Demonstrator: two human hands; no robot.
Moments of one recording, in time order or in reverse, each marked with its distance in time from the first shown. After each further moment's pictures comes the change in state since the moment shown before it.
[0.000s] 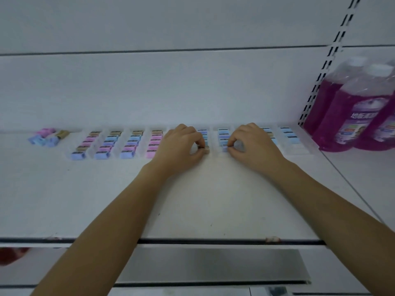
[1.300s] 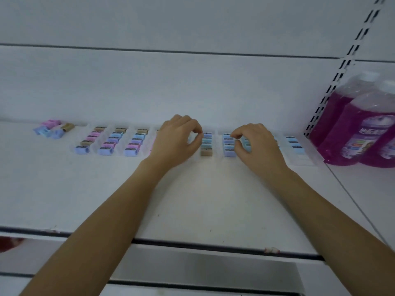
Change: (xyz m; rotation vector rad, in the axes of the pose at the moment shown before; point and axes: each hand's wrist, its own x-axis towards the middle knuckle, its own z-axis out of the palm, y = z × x) left_hand 0.004 -0.005 -0.015 0.014 0.181 -0.046; right_hand 0.002 -0.012 -0.006 0.100 0.164 0.022
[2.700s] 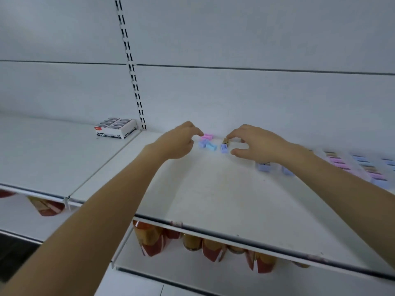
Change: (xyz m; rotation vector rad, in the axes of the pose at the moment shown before) left_hand -0.100 -0.333 -0.206 0.081 -0.426 -0.238; right_hand 0.143 -0.301 0.197 -0.177 -0.556 -0.176
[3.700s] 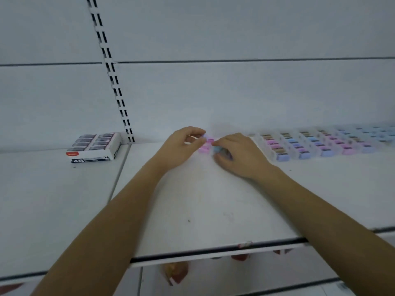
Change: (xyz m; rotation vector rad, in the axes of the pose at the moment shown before) left_hand 0.016 -0.063 0.012 -0.790 0.026 0.207; right_hand 0.038 -0.075 0.069 0.047 0.348 0.232
